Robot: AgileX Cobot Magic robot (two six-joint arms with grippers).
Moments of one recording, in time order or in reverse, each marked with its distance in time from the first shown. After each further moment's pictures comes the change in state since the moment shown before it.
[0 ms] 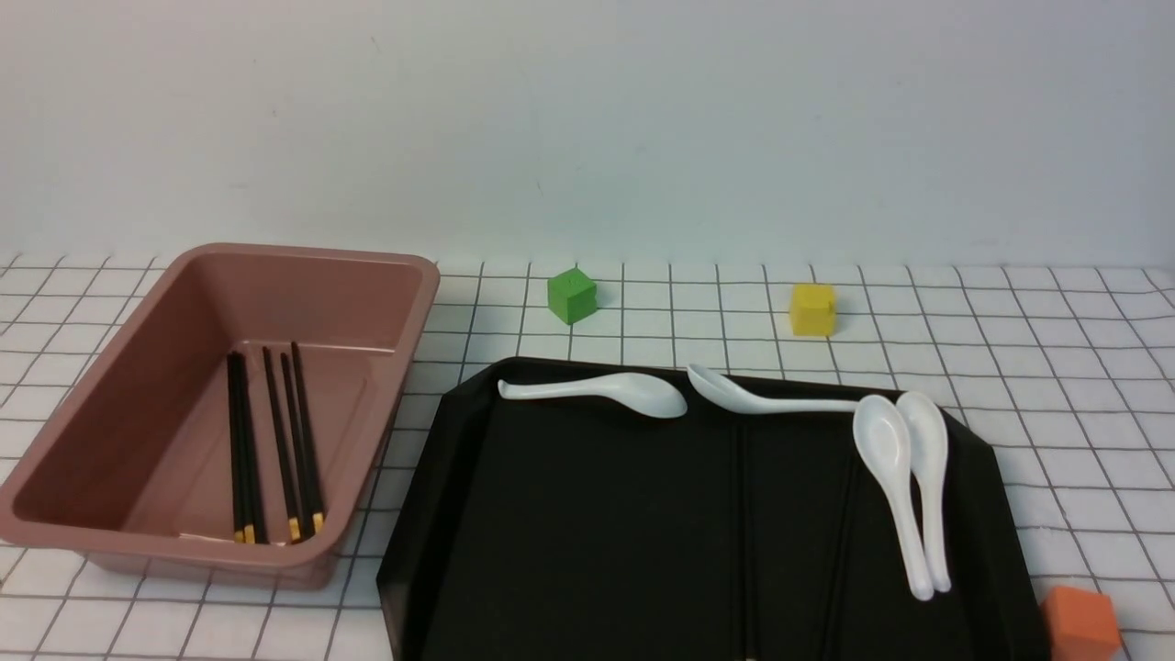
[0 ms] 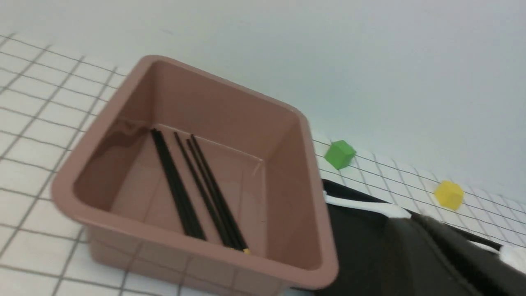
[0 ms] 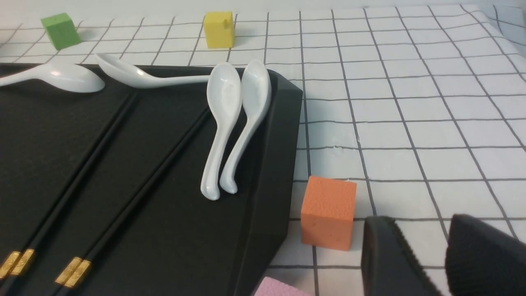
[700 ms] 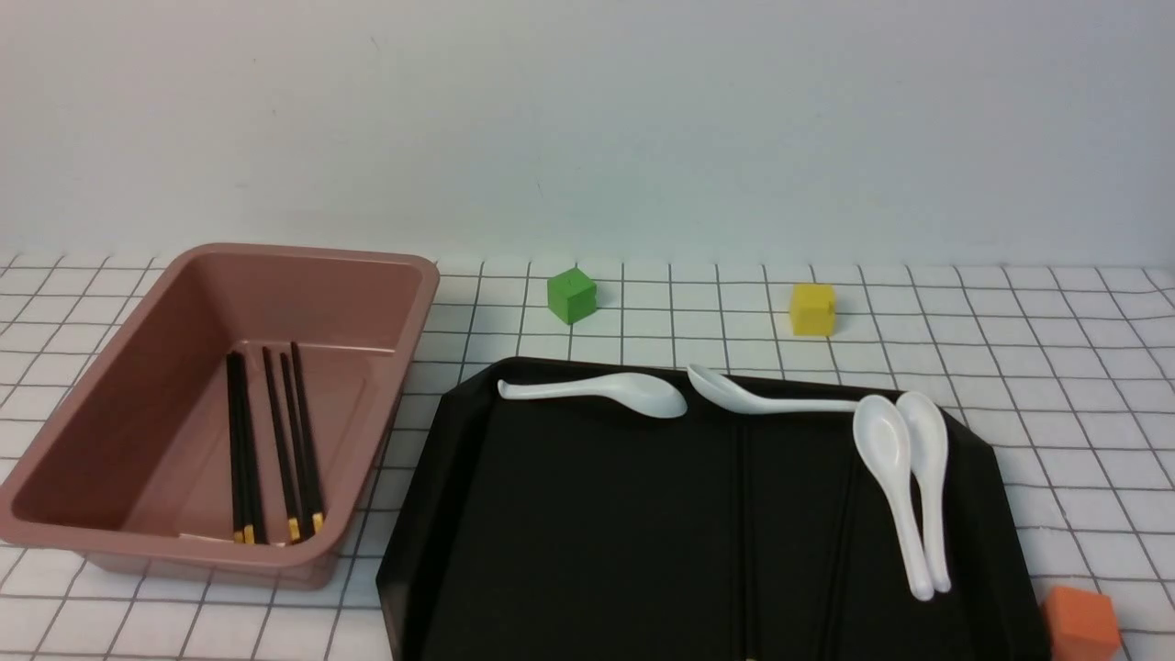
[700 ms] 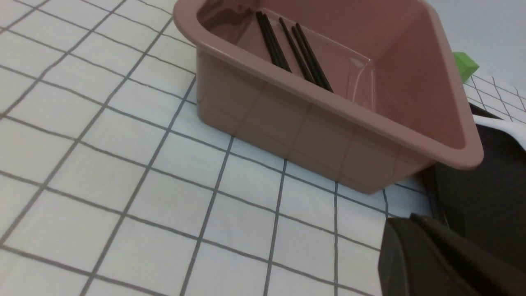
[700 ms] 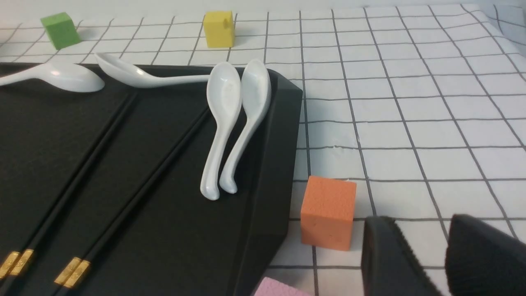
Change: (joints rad) right arm 0.000 0.000 0.000 0.000 0.000 0.000; left arm 0.088 -0.113 0.225 -0.001 0.089 0.000
